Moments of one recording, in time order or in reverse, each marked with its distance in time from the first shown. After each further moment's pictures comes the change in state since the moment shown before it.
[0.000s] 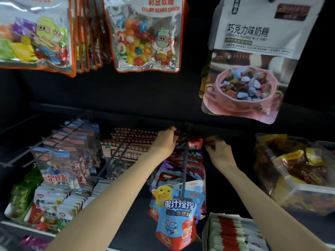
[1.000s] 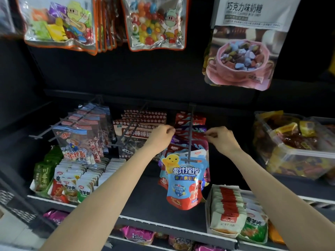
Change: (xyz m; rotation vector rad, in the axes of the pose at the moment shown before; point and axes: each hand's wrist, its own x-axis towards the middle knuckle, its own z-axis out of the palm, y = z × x) left_hand -0.077 -0.019 -0.012 -0.295 -0.066 -0.084; right_hand -0.045 0.004 -0.004 -0.003 -0.119 -0.075
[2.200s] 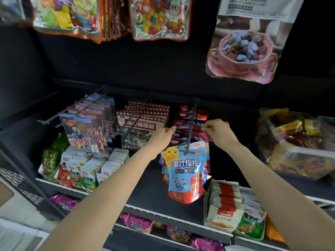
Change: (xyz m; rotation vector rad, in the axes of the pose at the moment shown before) left_hand -0.020 -0.008 0.019 -0.281 -0.025 -0.226; right_hand 0.001 -0.011 0.000 0.062 -0.064 -0.072
